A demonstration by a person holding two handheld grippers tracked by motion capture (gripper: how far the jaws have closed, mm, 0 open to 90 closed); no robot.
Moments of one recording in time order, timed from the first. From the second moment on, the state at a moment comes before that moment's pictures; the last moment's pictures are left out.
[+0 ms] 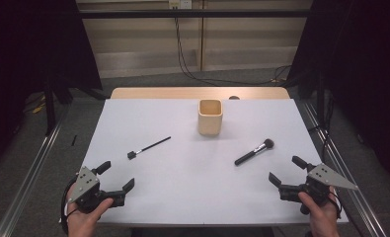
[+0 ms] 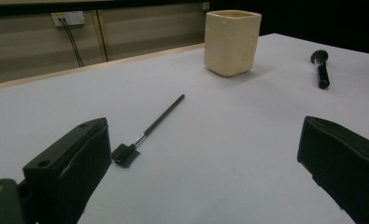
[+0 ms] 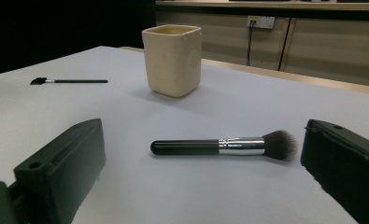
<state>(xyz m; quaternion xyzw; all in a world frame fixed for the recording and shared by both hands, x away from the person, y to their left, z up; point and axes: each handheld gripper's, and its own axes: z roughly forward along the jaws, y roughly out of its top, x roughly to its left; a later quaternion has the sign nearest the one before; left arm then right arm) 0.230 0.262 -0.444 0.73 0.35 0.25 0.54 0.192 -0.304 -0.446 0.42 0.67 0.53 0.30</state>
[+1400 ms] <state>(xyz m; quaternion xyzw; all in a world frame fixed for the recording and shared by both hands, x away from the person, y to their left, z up) 0.262 0.267 -0.417 0.73 0.34 0.25 0.54 0.194 -0.299 -0.447 0.42 0.67 0.54 0.29</state>
